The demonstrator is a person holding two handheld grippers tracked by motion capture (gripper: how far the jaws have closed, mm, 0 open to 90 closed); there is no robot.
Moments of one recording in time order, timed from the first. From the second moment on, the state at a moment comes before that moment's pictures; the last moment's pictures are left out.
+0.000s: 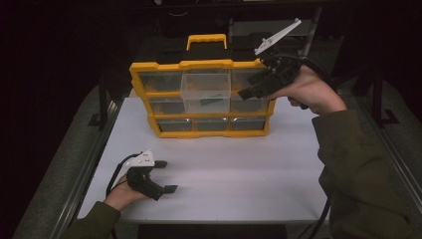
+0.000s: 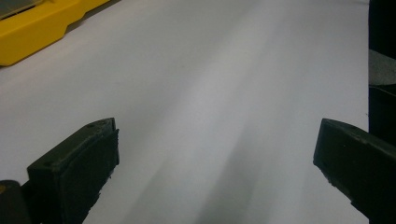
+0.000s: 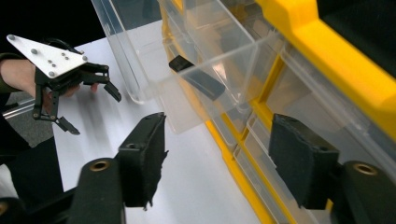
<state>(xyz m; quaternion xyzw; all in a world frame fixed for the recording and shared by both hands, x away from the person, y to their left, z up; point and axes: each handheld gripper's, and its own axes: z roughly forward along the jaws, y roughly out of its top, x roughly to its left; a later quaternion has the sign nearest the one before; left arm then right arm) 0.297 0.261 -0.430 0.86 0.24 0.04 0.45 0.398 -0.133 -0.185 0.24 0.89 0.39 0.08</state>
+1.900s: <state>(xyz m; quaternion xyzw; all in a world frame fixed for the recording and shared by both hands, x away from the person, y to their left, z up) 0.297 0.262 -0.431 0.86 0.24 0.04 0.45 0.346 -0.138 -0.379 0.30 0.85 0.43 0.09</state>
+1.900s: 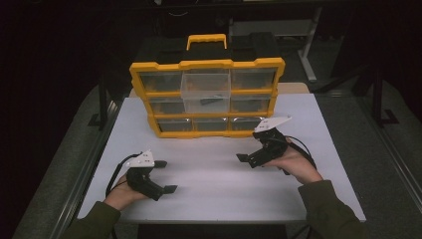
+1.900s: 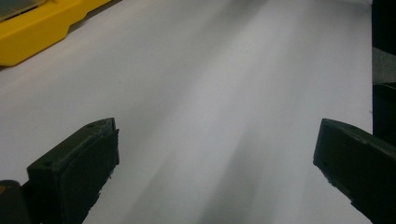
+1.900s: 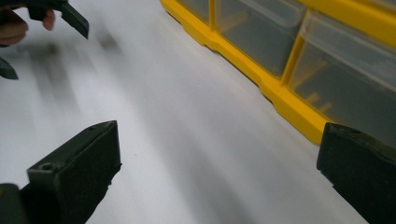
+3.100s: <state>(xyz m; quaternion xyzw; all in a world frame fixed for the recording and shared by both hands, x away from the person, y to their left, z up) 0.299 0.266 -0.431 0.86 0.23 0.05 0.46 0.294 -0.181 -0.437 0.34 0.82 0.44 0.10</state>
